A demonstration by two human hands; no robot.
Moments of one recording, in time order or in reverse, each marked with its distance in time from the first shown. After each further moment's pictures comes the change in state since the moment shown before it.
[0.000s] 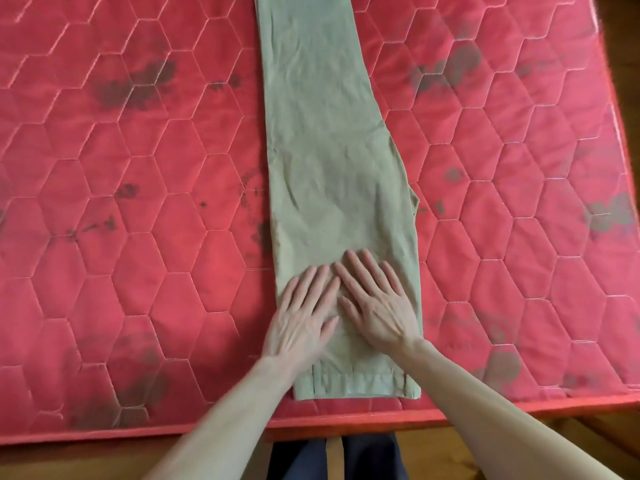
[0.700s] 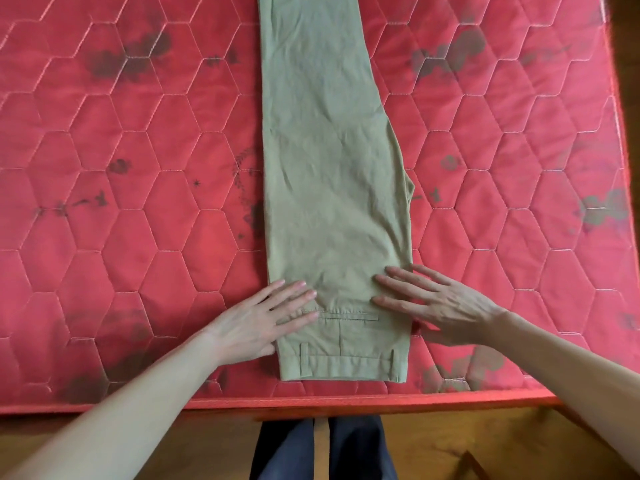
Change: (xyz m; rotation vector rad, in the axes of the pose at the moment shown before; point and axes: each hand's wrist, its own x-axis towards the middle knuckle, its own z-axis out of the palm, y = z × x) left_hand -0.038 -0.069 -0.012 0.319 -0.133 0.617; right_hand -0.041 0.119 -0.068 -0.296 -0.297 -0.644
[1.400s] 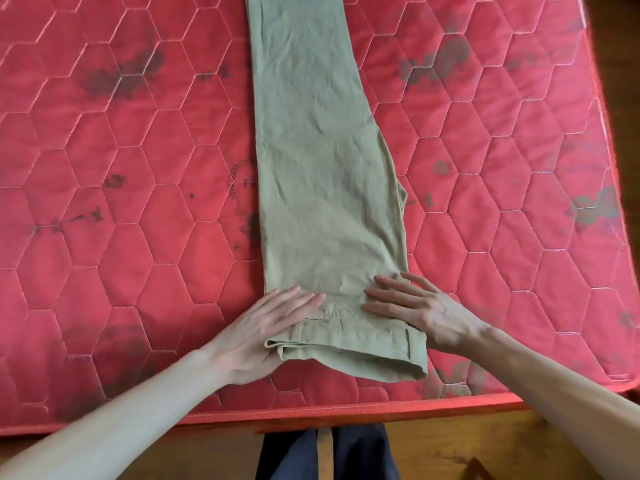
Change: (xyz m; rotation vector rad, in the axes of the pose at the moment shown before) left_hand 0.006 0.011 -0.043 -0.795 0.054 -0.249; right_hand 0.013 -0.023 0.001 0.312 0.206 0.093
